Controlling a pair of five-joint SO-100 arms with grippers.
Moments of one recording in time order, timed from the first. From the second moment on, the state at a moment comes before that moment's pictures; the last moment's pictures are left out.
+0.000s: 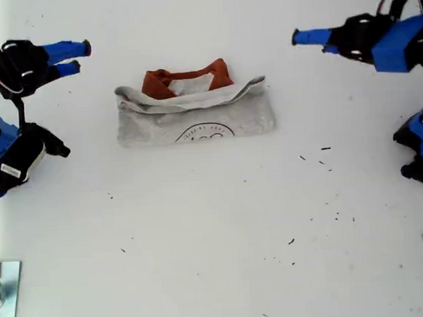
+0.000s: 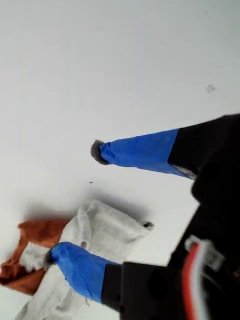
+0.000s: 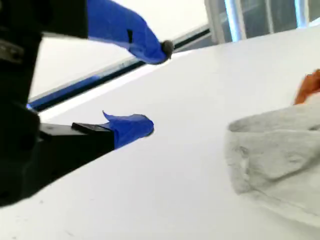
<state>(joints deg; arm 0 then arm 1) -43.9 191.6 168.9 55.8 20.0 47.7 159.4 147.5 48.1 -38.3</state>
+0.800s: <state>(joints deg) 4.4 206.1 185.4 58.6 10.4 24.5 199.6 174.5 76.5 -20.9</state>
